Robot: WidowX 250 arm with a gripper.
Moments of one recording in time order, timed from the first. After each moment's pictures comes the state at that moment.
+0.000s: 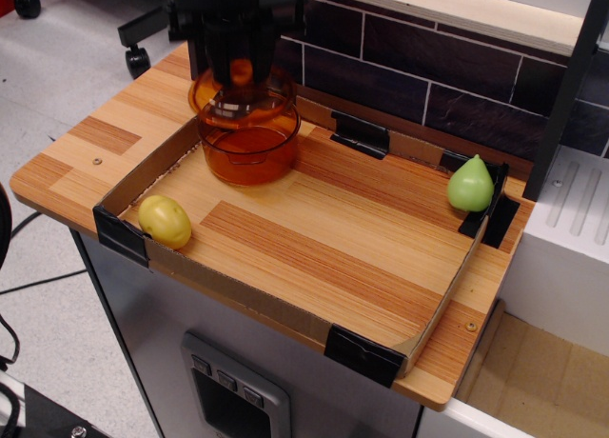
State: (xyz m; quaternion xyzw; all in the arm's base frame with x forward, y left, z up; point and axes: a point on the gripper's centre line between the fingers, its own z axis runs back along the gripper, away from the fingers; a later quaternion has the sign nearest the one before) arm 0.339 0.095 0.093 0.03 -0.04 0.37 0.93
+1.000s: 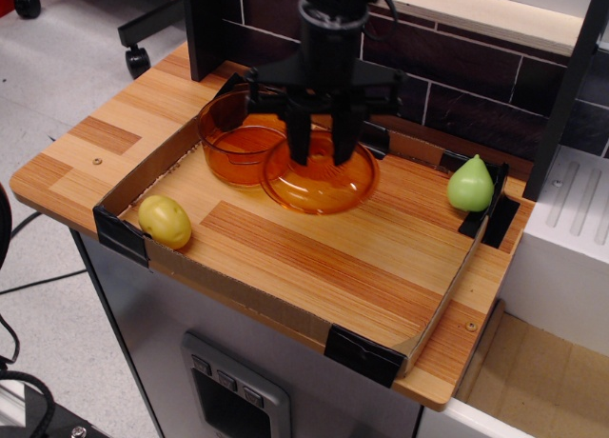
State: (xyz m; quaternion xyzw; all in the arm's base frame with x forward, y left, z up) arm 0.298 -0.005 0.071 0.04 -0.02 0.30 0.95
